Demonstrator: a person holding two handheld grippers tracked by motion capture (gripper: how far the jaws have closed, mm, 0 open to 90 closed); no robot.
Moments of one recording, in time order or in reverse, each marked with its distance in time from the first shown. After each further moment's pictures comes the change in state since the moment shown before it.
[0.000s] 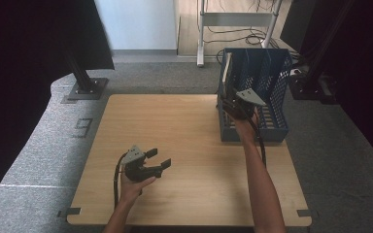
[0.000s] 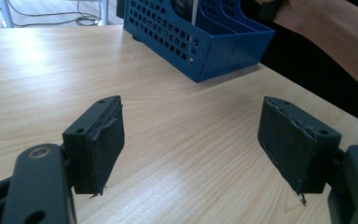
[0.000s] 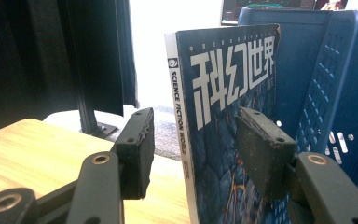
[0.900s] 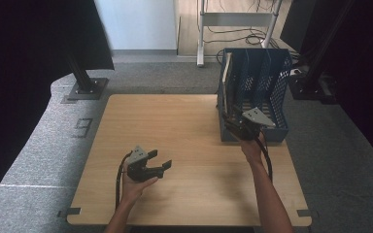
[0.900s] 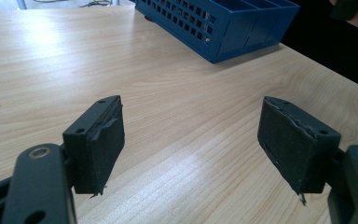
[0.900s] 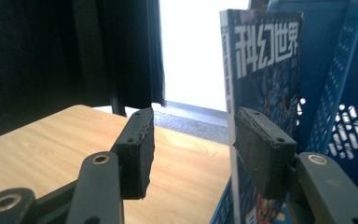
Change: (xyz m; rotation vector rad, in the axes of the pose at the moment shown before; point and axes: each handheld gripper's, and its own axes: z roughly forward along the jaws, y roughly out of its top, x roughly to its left) left arm 0.003 -0.008 0.011 0.071 0.054 0.018; right arm 0.015 -0.023 -0.064 -0.001 0.114 0.017
